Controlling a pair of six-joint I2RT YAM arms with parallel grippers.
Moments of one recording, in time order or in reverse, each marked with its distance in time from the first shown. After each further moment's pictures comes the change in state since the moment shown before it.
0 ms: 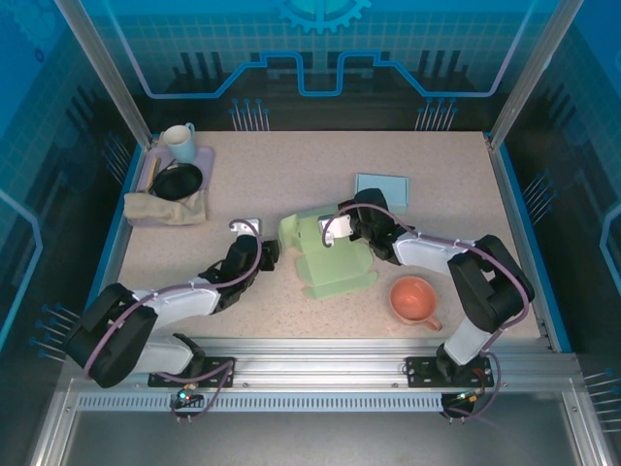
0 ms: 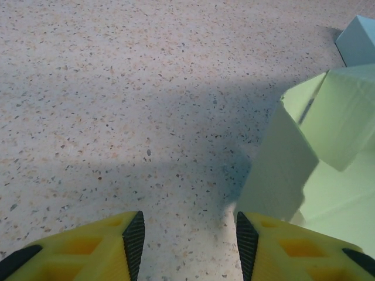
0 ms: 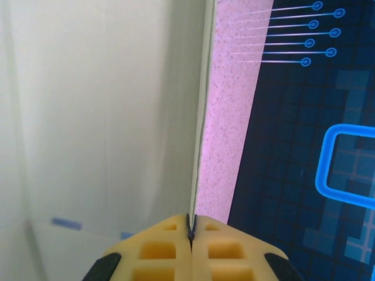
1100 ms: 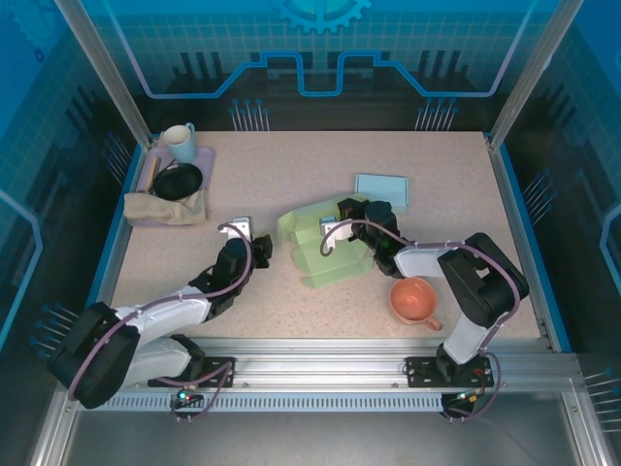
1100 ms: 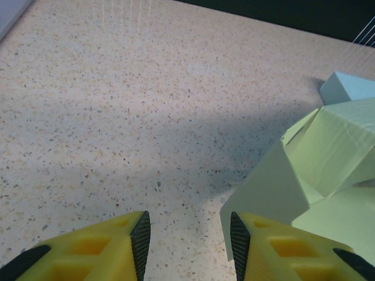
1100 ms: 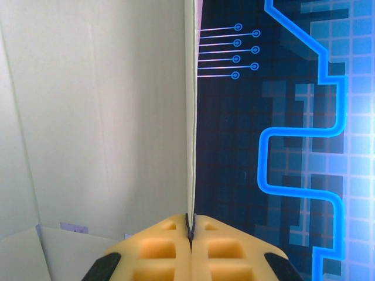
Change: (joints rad) left arm 0.001 -0.124 -0.053 0.044 -0.055 0.014; right arm -0.008 0.043 -0.155 0.463 -0.050 0.001
